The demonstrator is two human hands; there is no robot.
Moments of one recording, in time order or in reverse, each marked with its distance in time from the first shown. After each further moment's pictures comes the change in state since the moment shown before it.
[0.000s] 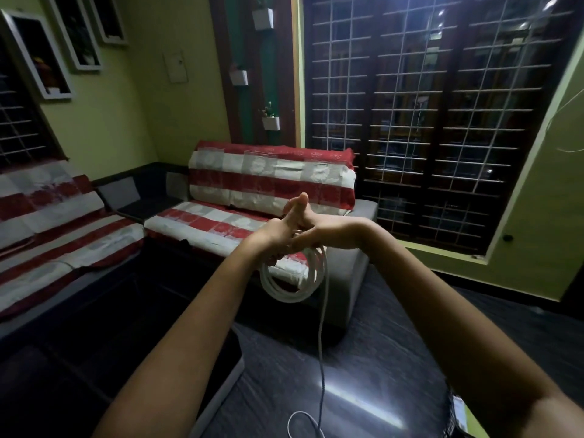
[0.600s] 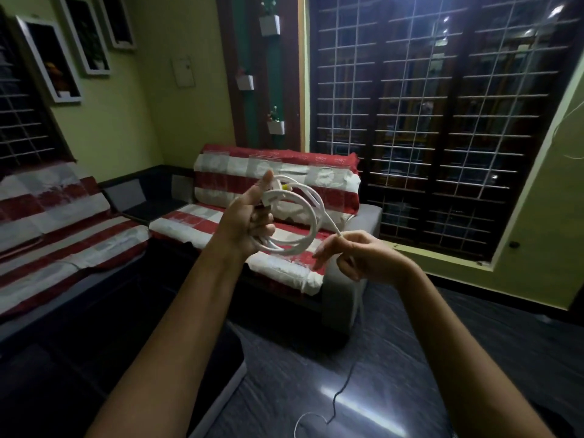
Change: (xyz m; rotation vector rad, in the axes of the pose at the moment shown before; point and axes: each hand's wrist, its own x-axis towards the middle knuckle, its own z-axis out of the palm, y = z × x) left_hand -0.016 0.002 -0.042 -1.060 -0.061 0.303; right_hand -0.035 0.067 -0.002 0.566 -0.093 -0.324
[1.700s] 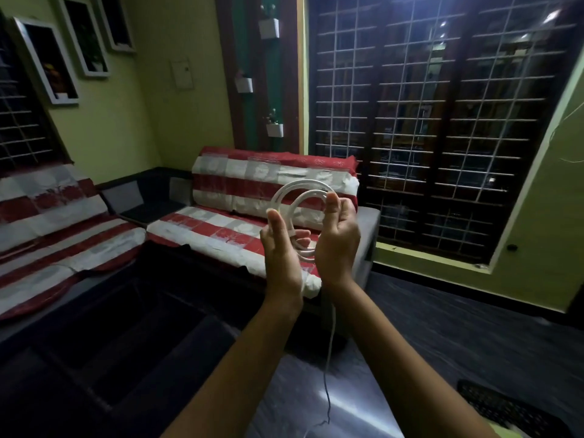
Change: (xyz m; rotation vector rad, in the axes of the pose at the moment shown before) left_hand -0.026 -0.083 0.041 0.243 0.368 0.338; right_hand 0.060 -0.011 0.081 -0.361 1.258 -0.443
